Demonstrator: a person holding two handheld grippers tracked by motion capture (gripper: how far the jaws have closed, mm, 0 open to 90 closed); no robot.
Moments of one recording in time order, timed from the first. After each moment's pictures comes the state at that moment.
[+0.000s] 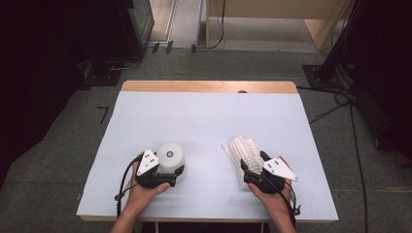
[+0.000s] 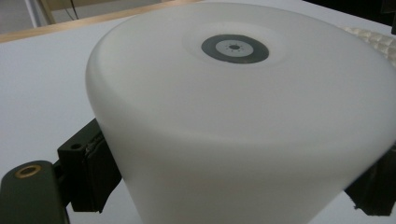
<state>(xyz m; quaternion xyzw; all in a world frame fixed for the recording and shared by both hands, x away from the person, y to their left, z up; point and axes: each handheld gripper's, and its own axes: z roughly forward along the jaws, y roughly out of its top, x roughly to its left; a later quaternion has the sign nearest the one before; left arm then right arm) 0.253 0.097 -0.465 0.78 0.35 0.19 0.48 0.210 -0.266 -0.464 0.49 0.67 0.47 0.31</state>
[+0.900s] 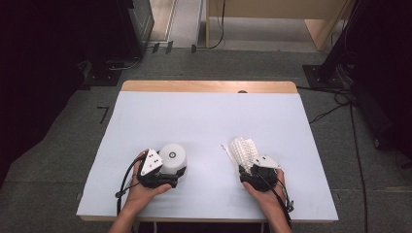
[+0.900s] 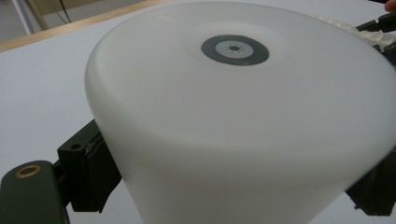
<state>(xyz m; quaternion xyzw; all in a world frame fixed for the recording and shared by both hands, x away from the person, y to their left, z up) 0.253 0.090 -0.462 0.80 0.31 0.19 0.47 0.233 -0.255 -0.498 0.56 0.72 0.33 0.24</state>
